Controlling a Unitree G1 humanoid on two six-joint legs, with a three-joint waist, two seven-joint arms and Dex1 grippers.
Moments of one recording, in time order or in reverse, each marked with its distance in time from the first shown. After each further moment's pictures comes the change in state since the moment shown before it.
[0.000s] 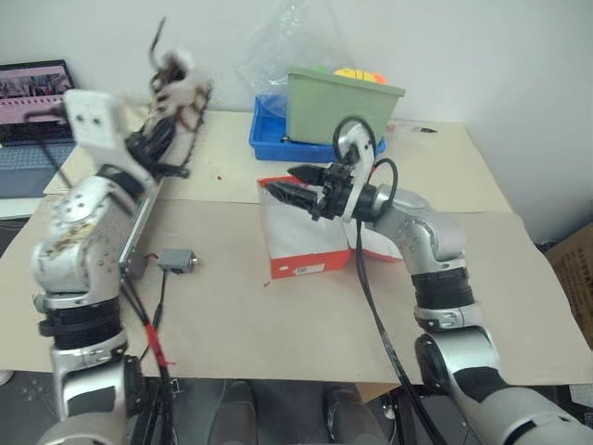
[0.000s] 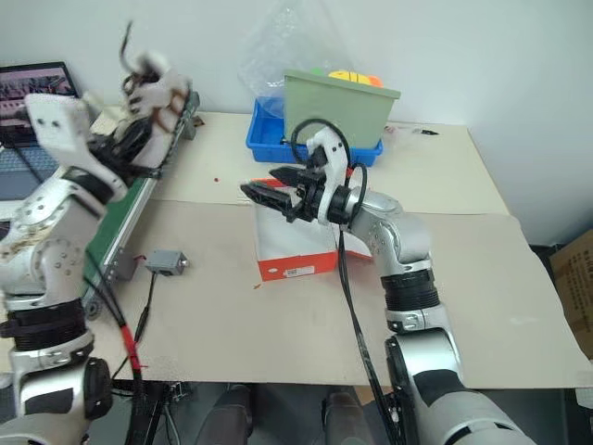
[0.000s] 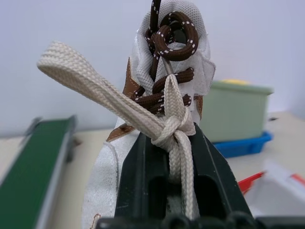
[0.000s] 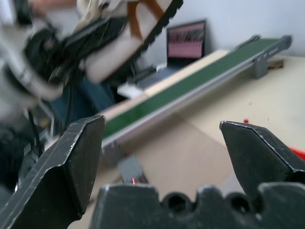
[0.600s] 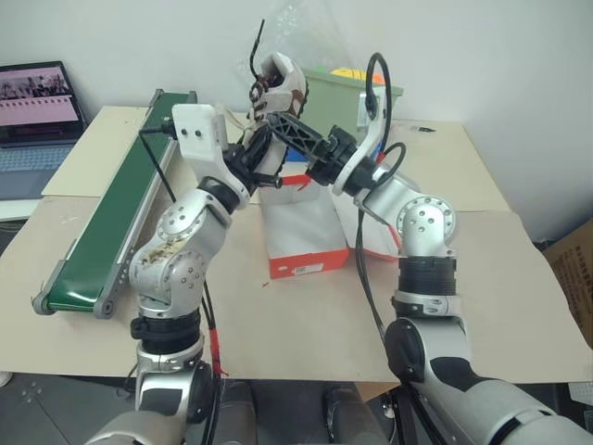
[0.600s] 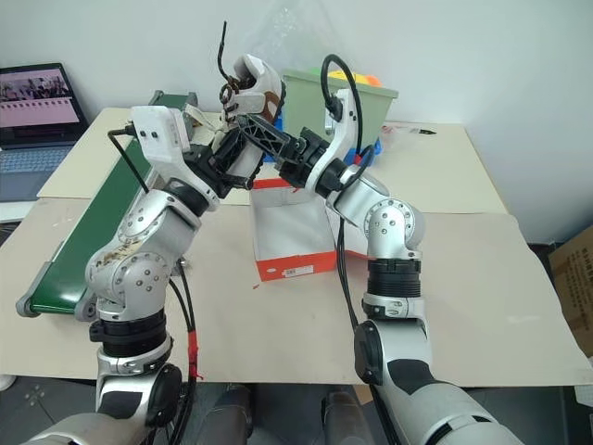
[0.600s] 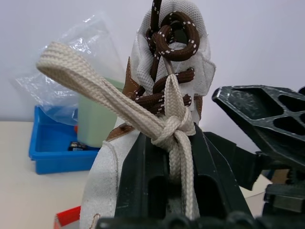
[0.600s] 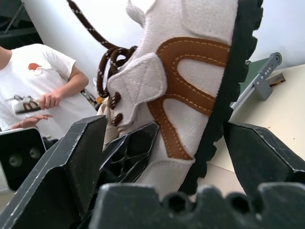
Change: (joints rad) left arm -0.014 -0.320 -0.086 -0.122 -0.079 0.123 0.204; right arm -0.051 0.096 -0.161 0.000 0.204 0.093 -0.261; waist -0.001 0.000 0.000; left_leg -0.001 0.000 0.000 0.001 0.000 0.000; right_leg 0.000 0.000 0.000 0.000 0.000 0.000
